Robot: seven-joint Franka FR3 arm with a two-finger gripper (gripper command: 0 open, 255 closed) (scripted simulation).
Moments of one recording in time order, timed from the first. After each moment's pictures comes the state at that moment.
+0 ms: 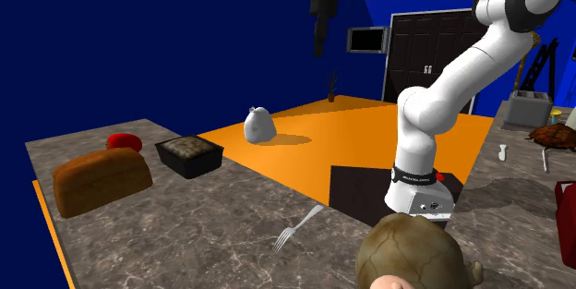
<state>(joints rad) 0.00 -0.80 0.01 -2.26 0.06 1.57 -0.05</state>
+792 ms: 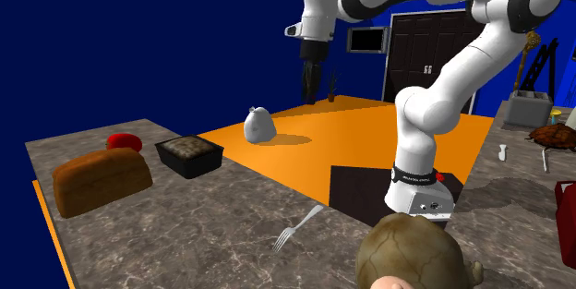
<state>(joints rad) 0.08 -0.77 0.12 -2.55 0.10 1.89 -0.08</state>
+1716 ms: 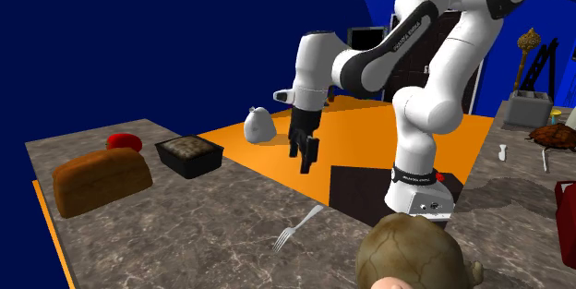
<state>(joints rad) 0.18 -0.48 0.29 -2.76 0.12 2.42 -0.08</state>
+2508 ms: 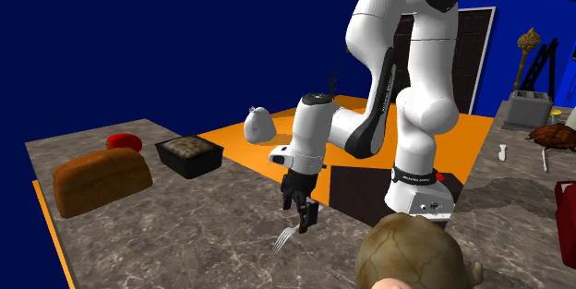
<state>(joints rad) 0.05 0.02 0.48 -2.74 -0.38 2.87 0.28</state>
